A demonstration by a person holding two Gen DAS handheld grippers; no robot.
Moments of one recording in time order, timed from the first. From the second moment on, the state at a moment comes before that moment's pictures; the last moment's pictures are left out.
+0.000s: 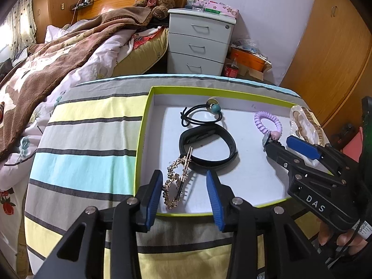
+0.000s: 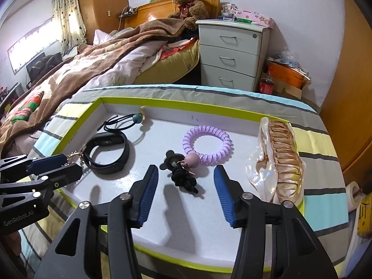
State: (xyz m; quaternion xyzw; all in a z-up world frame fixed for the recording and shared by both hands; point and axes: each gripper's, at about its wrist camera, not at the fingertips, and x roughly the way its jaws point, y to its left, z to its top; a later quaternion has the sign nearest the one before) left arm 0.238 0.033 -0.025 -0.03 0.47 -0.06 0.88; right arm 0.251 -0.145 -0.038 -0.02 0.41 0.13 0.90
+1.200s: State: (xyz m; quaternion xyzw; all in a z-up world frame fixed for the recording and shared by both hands) left arm 0.147 0.037 0.012 -0.04 0.42 -0.07 0.90; right arm 0.146 -0.158 -0.002 0.00 0.37 0.12 0.92
